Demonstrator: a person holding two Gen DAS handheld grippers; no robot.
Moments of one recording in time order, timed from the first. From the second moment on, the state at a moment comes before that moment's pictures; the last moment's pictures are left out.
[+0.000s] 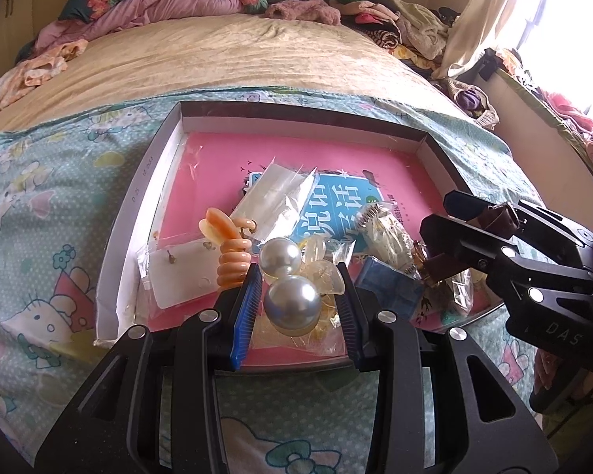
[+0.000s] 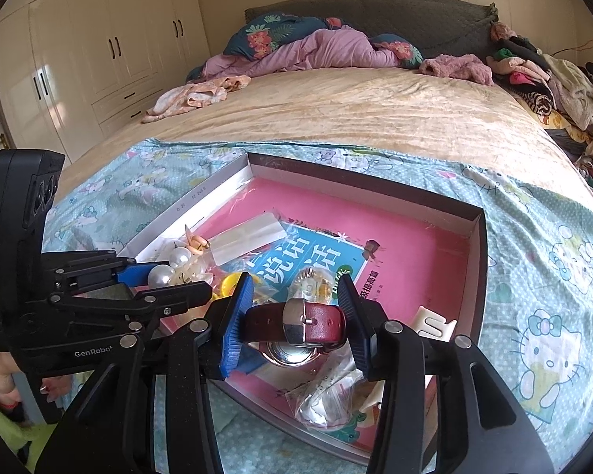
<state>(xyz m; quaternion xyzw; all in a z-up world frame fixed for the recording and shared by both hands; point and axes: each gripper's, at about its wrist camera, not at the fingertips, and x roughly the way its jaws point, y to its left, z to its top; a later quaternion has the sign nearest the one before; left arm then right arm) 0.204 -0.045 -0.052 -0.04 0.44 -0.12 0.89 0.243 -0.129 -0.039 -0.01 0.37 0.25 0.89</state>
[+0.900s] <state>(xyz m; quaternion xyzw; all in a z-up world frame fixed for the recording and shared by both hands) 0.203 -0.045 -0.046 -0.04 0.44 -0.11 0.89 0.208 -0.171 -0.010 0.03 0.34 0.21 0.92</state>
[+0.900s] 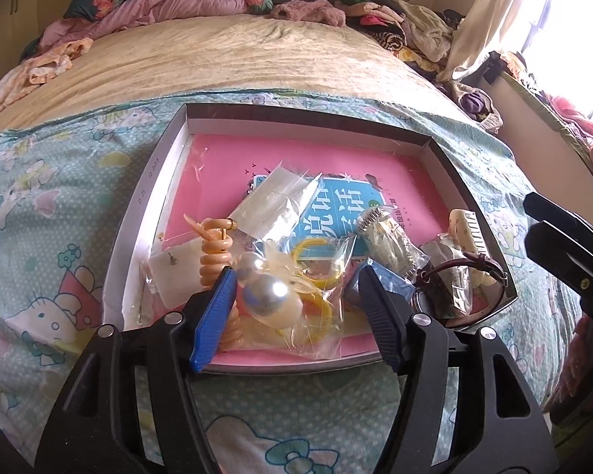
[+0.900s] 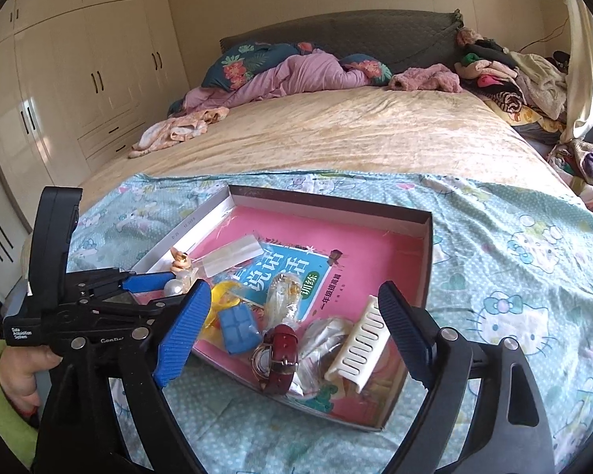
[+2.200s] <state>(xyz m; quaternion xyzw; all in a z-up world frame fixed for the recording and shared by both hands) 0.049 -0.027 -0.004 -0.03 0.35 -0.08 0.93 0.077 -0.167 -0.012 0.04 0.33 0.18 0.92</state>
